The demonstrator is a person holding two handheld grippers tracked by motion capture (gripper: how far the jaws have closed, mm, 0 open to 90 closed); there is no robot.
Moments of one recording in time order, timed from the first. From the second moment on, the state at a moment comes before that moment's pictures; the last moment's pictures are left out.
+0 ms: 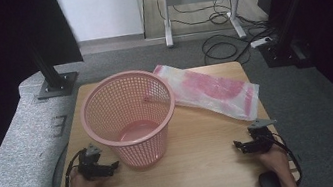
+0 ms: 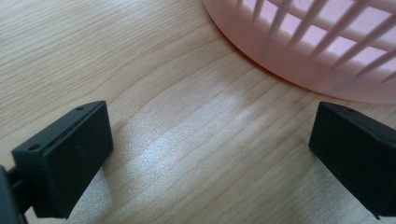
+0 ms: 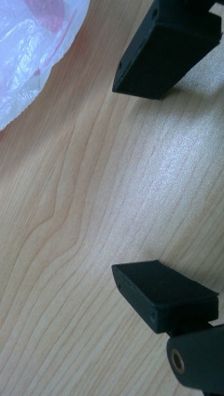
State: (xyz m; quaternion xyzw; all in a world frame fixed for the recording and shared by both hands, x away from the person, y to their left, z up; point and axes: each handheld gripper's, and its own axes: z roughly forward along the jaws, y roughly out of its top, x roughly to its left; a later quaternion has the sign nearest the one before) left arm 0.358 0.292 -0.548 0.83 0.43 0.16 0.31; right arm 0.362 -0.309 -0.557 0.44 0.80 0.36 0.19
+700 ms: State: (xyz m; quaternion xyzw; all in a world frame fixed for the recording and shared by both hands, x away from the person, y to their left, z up) left arm 0.358 0.291 -0.548 0.83 0.44 0.16 0.31; right arm 0.364 -0.307 -0.556 0.43 0.81 0.36 0.19
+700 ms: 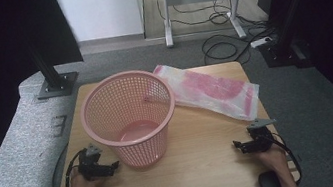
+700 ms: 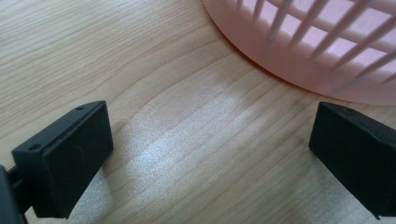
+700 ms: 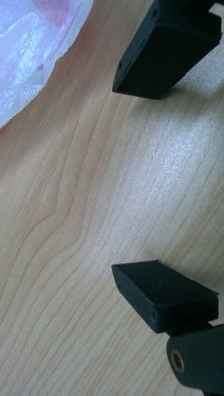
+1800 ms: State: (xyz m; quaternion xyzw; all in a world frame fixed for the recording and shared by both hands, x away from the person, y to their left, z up) left arm 0.359 0.289 -0.548 0.82 0.44 0.16 0.31; right arm 0.444 -0.323 -0.526 0.44 0.83 0.26 0.21
